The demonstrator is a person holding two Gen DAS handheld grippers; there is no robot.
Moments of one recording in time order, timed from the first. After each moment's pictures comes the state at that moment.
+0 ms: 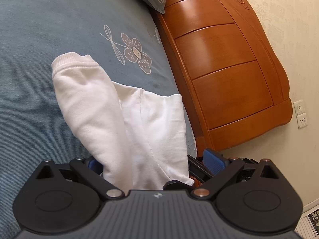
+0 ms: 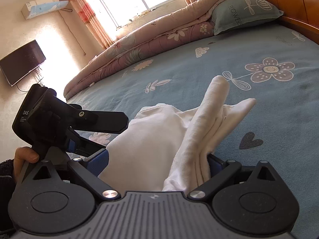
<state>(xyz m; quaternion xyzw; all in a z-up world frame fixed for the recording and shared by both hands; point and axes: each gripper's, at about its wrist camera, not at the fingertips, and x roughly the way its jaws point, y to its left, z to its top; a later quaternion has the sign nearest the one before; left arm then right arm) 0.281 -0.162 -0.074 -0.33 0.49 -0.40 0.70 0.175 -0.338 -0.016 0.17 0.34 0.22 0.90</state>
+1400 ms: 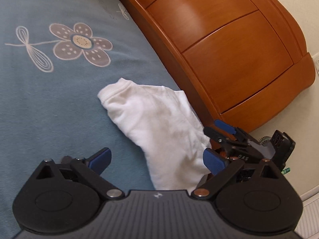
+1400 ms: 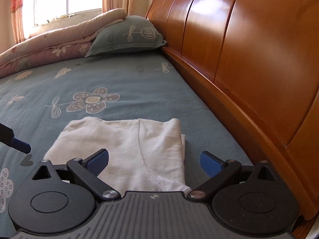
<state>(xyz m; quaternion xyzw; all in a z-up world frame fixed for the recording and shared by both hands) 0.315 -0.325 -0.055 -0.18 0.48 -0.44 0.74 0.182 -0.580 -0.016 0.03 0.30 -0.06 0.95</state>
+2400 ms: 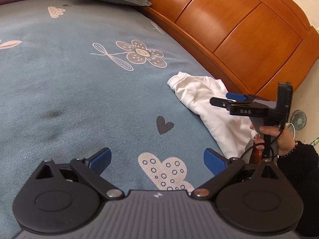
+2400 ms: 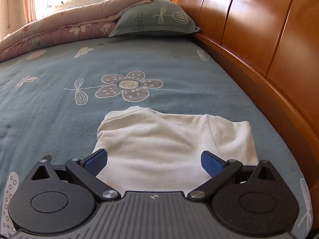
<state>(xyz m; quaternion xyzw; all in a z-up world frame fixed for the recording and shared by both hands) 0.257 -0.210 -0.053 -0.09 0.45 -0.37 0.81 0.225 -0.502 -0.039 -0.01 0.36 -0.03 0.93</state>
